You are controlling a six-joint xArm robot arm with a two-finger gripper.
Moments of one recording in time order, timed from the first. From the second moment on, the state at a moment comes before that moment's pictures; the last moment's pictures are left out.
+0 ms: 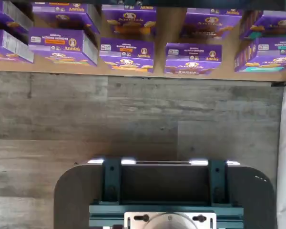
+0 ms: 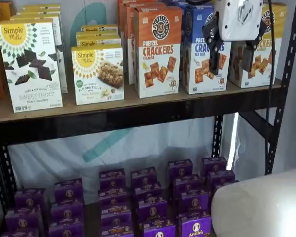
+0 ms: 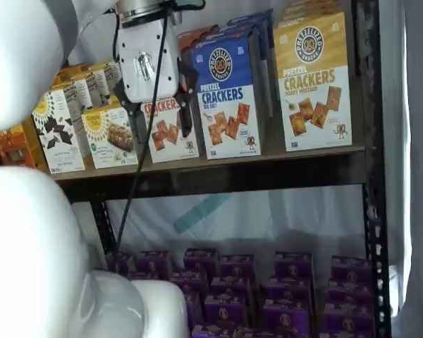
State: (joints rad) arm -0.01 -0.84 -1.14 0.03 1.98 0.01
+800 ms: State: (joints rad) arm -0.10 -0.83 -1.12 -0.04 1.88 -0.11
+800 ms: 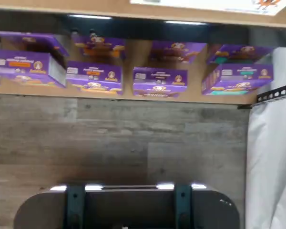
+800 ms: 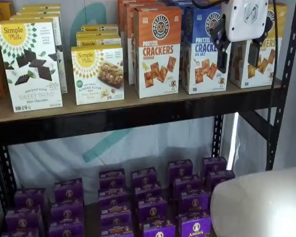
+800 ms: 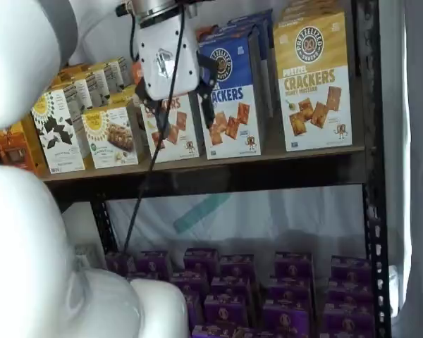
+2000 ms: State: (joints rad) arm -0.42 -0.71 -1.18 -0.02 1.72 -0.41
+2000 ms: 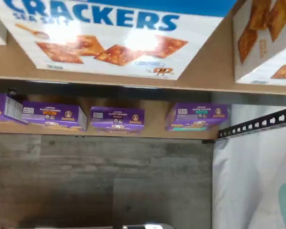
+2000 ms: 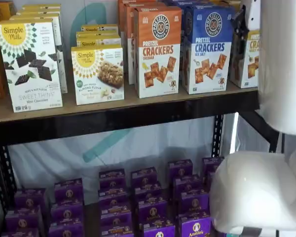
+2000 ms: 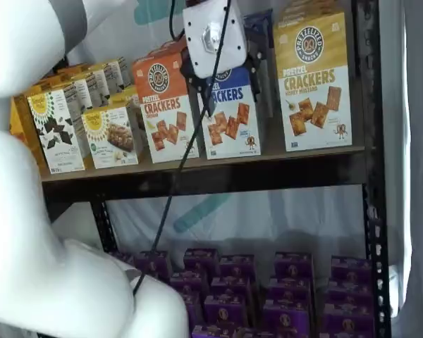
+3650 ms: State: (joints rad) arm -0.77 -0.41 -1.45 0.32 1.93 -2.22
